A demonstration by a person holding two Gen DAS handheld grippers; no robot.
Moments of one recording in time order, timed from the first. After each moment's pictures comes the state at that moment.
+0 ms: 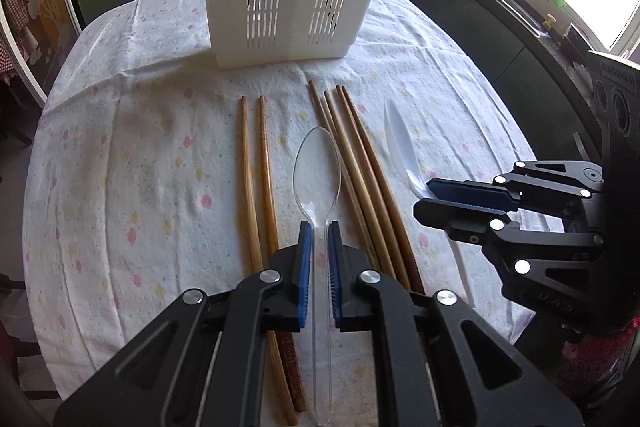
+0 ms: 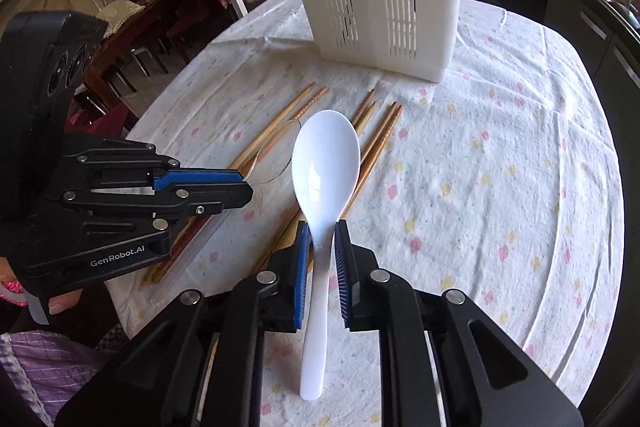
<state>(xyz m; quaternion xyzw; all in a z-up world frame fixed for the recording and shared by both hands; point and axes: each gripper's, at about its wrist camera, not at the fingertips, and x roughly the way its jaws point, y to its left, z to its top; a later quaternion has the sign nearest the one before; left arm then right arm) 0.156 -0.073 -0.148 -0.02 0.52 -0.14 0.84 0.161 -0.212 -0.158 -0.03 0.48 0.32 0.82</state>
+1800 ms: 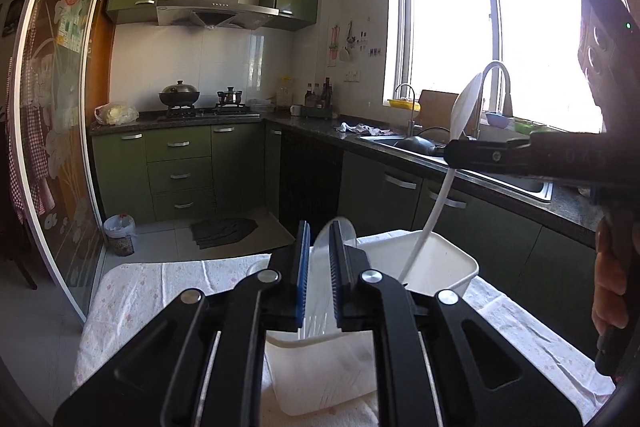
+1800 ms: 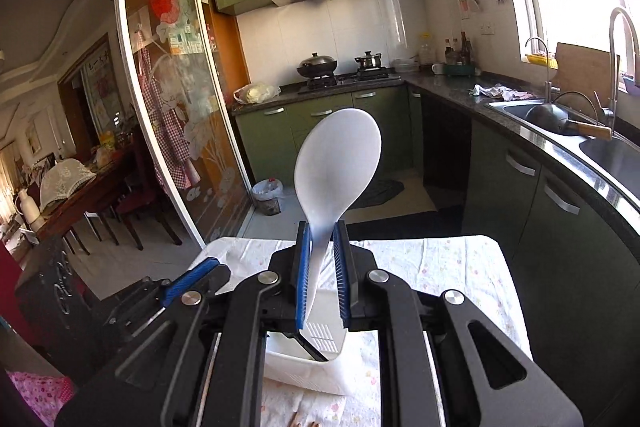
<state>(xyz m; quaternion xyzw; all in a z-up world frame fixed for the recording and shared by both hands) 0.268 -0.047 -0.059 -0.02 0.15 -0.13 0.98 0.318 -0.212 0.009 0.05 0.25 0.20 0.95</state>
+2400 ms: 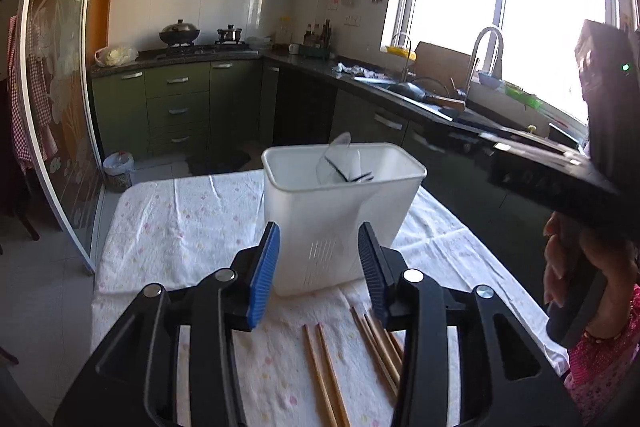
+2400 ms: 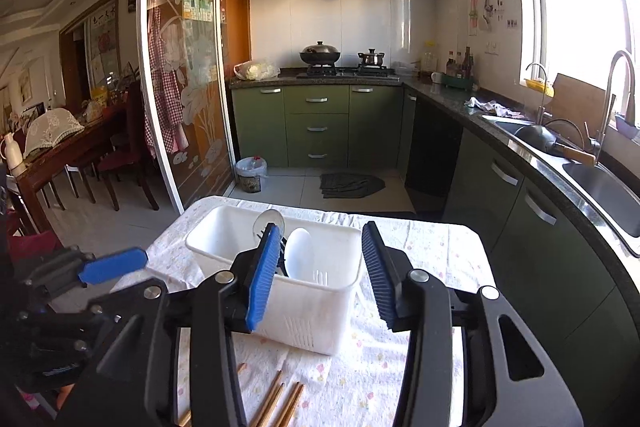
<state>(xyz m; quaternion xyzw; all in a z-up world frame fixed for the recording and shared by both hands) 0.192 -0.024 -0.065 -0.03 0.29 -0.13 0.95 0.240 -0.201 -0.017 -0.02 0.23 0.18 0.95</state>
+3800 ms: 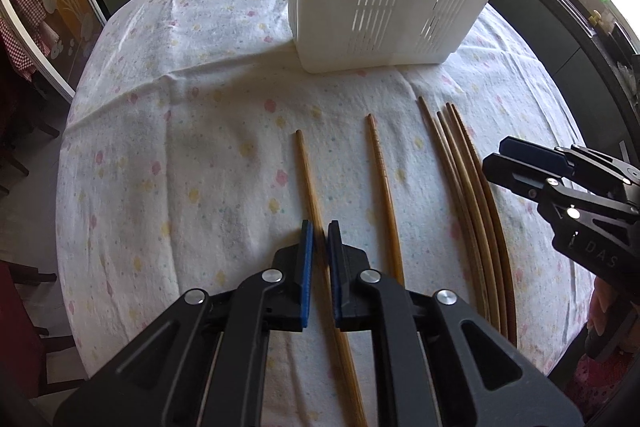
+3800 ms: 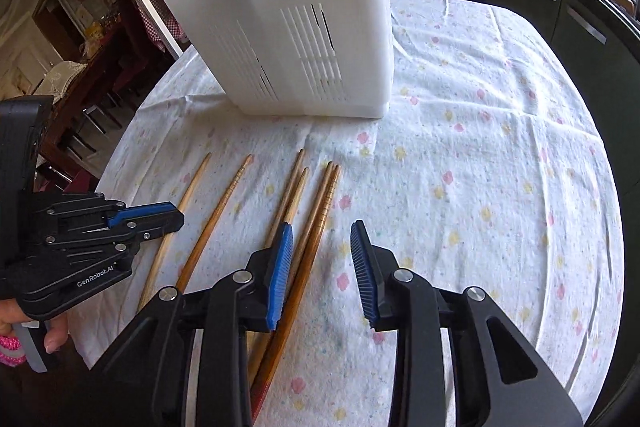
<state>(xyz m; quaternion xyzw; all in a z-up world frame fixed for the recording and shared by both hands) 0.216 -0.031 -0.179 0.02 0.56 -0.08 0.82 0.223 -0.200 -0.174 0.01 0.51 0.21 0.84</state>
